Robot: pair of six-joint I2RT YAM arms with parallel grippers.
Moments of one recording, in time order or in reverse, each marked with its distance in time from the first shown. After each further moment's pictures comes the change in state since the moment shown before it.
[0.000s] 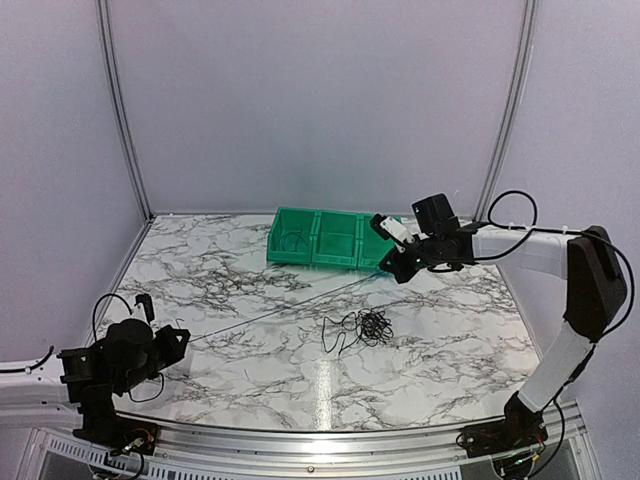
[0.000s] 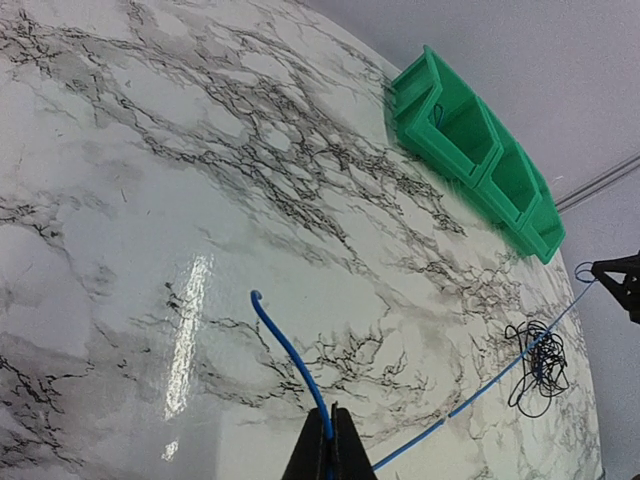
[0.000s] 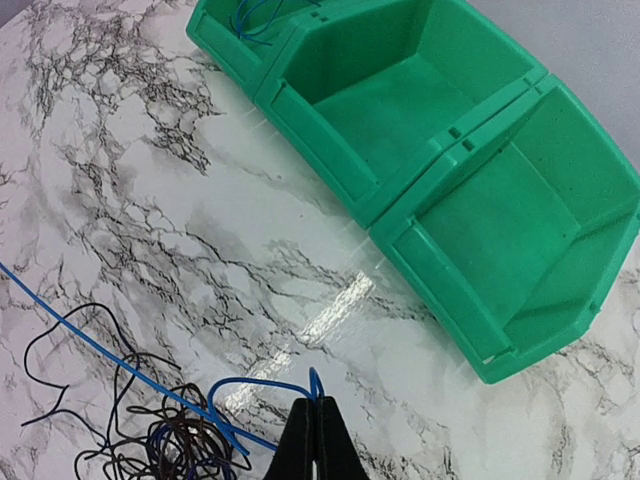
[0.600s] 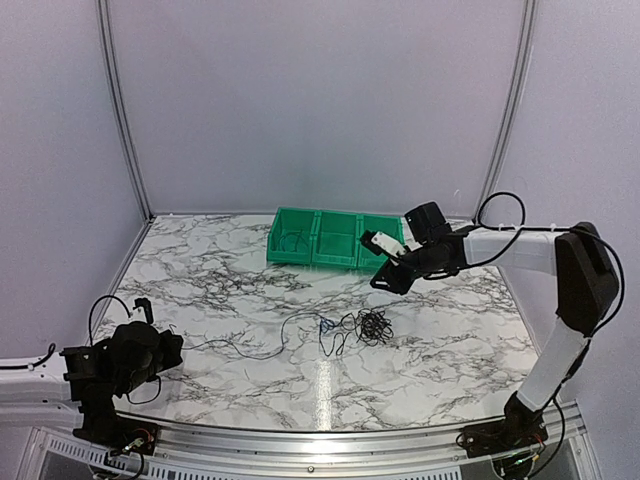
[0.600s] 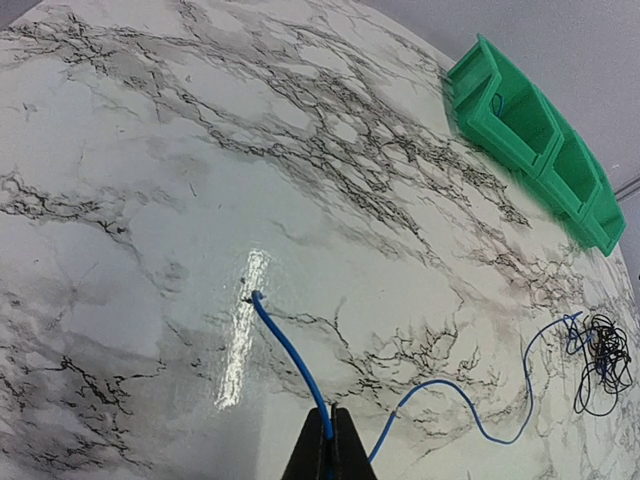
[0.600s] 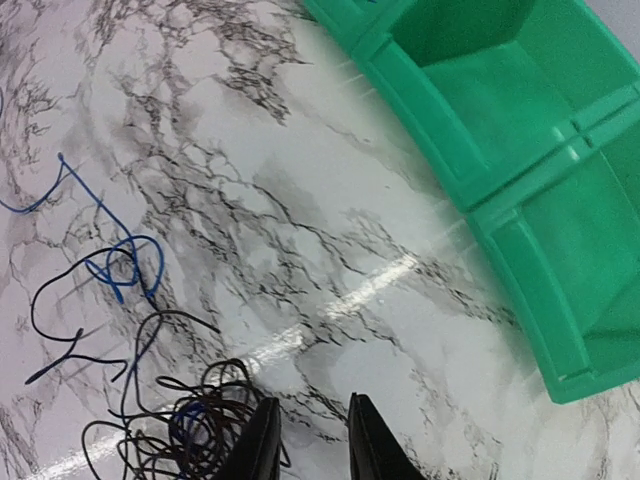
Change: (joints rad) left arm 0.009 0.033 0.013 -0.089 -0.051 0.020; right arm -0.005 0.056 -0.013 -0.048 -0.145 -0.101
